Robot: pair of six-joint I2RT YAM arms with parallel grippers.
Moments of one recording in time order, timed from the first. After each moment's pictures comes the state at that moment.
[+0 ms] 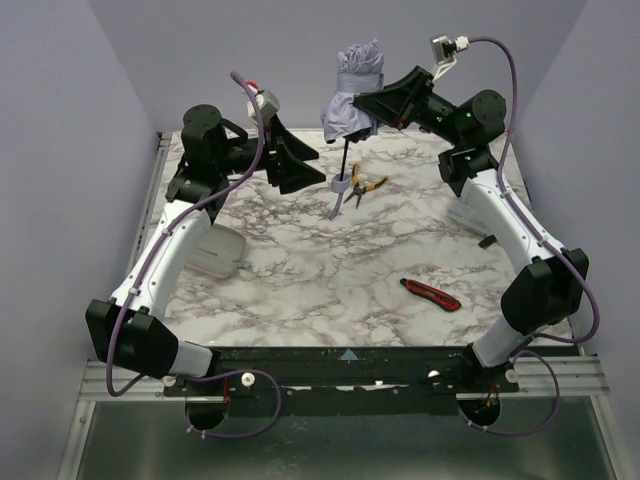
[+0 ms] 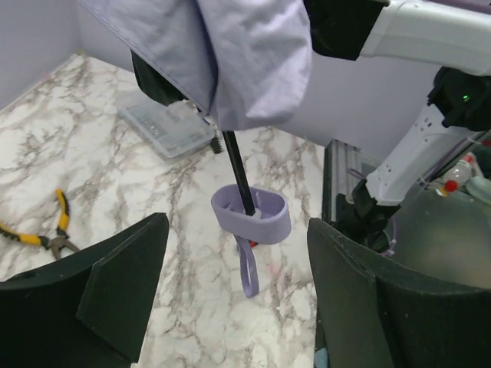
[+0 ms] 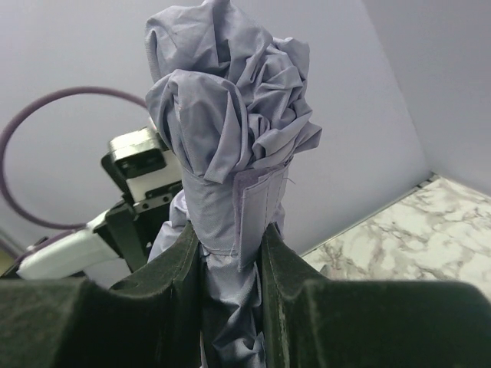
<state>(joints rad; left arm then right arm) -0.28 1.37 1.40 -0.03 1.08 -0.26 0.31 1.64 1.58 0.60 -0.81 0.94</state>
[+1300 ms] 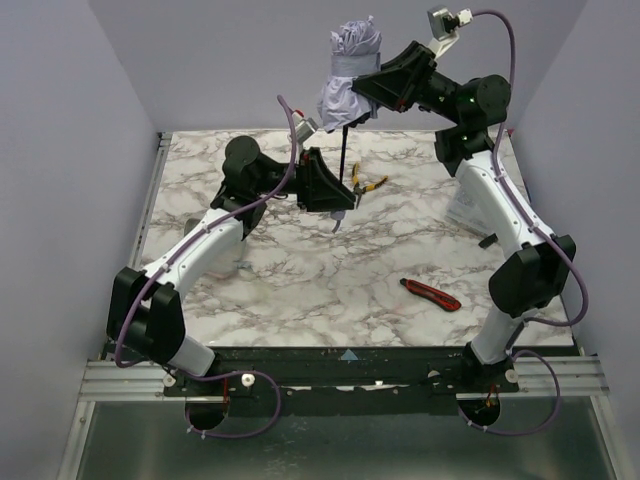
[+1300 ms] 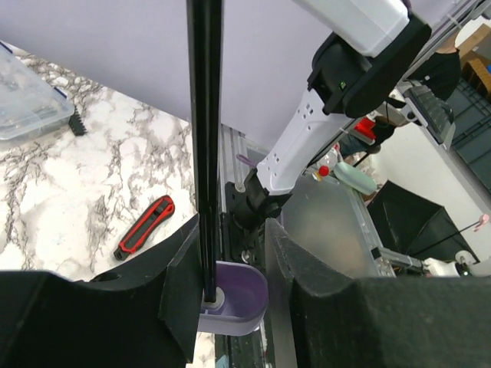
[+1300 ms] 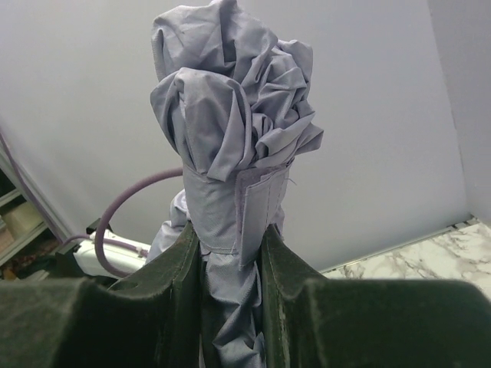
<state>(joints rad) -0.45 1.50 1.20 0.56 1.21 -0.84 0.32 1.76 1.80 0.74 -0.94 1.07</state>
